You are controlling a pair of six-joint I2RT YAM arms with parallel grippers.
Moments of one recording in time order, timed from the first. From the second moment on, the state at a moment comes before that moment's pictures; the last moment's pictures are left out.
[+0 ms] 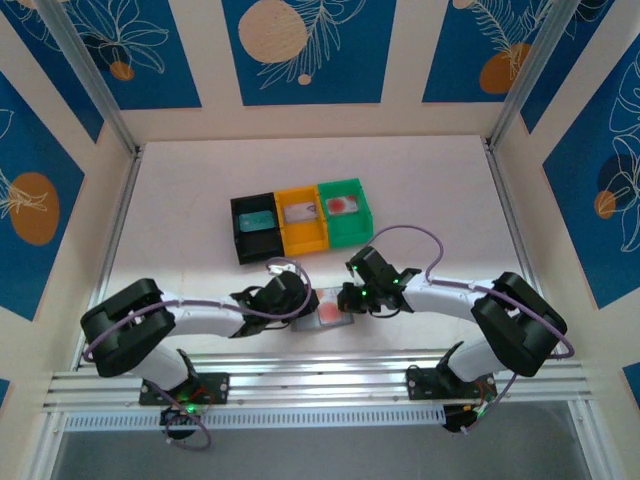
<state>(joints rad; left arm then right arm) -1.00 1.48 0.52 0.24 -0.07 -1.15 0.75 1.43 0.57 -0.19 -0.28 0.75</state>
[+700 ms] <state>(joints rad) -1.01 1.43 0.51 0.25 -0.07 -1.13 0.72 1.39 0.55 -0.22 -0.28 0.75</state>
